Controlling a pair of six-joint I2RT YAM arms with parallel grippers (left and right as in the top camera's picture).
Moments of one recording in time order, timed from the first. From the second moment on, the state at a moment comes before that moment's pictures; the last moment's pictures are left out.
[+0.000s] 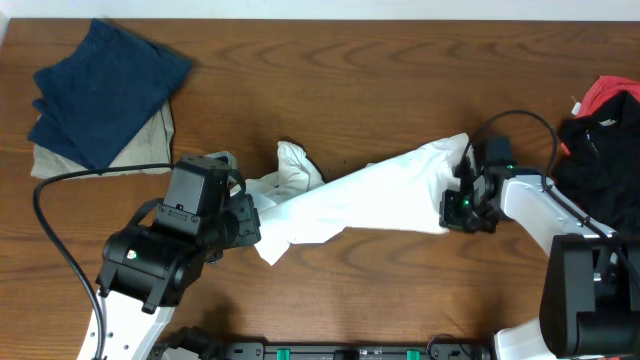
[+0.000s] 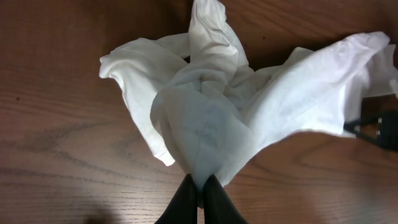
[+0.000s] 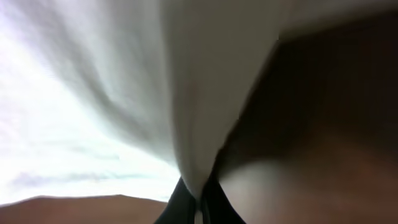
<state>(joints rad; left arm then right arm) -0.35 0.99 1.09 -1.13 0.08 -0.53 0.04 1.68 0.86 -0.75 -0.20 0.21</state>
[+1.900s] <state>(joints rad) -0.56 1.66 1.09 -0.64 0.15 -0.50 -0.44 1.70 1.44 -1.28 0.12 0.28</state>
